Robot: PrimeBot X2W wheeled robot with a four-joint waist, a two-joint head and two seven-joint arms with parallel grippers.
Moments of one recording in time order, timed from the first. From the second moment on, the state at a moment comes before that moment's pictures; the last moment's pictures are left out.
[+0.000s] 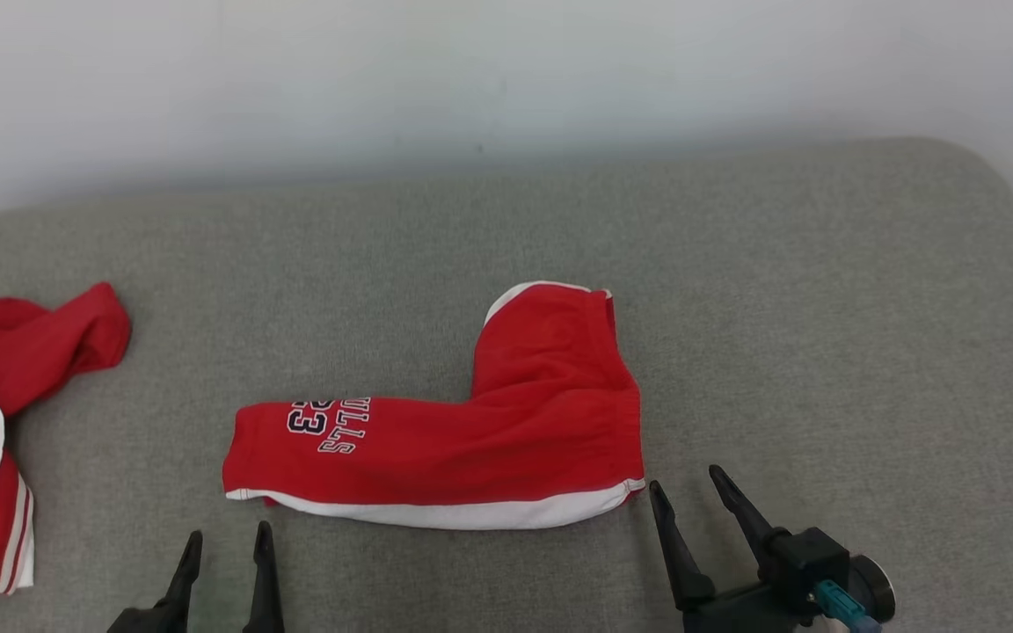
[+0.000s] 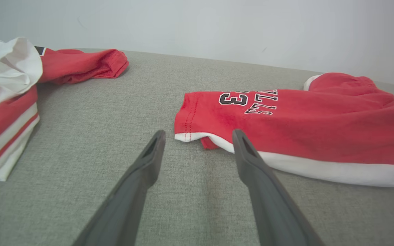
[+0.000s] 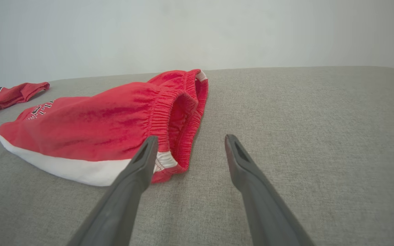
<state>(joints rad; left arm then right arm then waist) -0.02 0.05 0.03 0.32 -0.19 -0.09 -0.26 -0.10 -0.05 0.15 0.38 0.09 0.13 -0.26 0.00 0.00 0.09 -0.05</state>
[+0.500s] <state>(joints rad) -0.10 0.05 0.00 0.34 -0.21 -0.09 -0.26 -0.17 -0.08 0.24 0.41 0.08 0.13 -0.26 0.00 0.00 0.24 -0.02</state>
